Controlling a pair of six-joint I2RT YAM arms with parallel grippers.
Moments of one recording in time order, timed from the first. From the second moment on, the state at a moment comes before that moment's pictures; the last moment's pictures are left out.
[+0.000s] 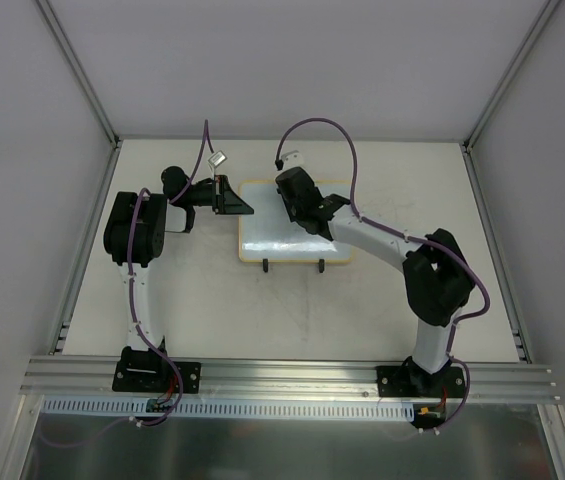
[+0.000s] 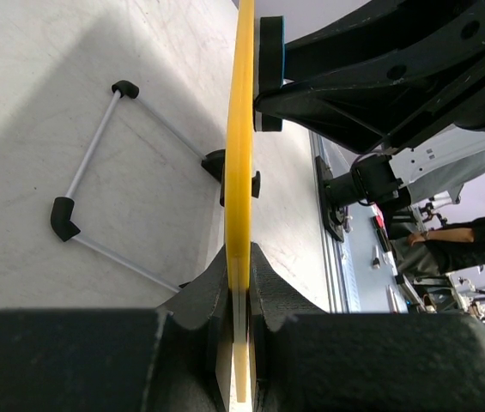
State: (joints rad) left arm -0.07 2.24 1.16 1.21 1.46 -1.06; right arm 0.78 1.86 1.44 -0.30 0.46 0.14
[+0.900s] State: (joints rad) left arm -0.07 2.24 1.16 1.21 1.45 -1.04; right arm 0.94 1.81 1.14 -0.15 0.51 0.28
